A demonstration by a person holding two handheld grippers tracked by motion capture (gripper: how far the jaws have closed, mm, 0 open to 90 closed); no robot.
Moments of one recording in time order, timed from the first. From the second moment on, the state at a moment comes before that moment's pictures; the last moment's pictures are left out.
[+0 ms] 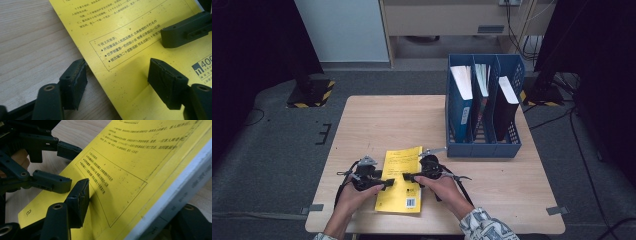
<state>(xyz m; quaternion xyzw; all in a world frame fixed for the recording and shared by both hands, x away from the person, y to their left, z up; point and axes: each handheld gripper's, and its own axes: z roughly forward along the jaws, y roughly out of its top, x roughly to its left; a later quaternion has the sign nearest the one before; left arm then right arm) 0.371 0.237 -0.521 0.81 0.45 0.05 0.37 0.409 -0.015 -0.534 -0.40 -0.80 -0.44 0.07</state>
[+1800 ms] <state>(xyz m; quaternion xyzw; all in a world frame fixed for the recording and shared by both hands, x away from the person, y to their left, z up) 0.384 0.255 -0.493 0.80 0.46 0.05 0.38 0.424 -0.013 -0.491 -0.37 -0.81 -0.45 0.04</state>
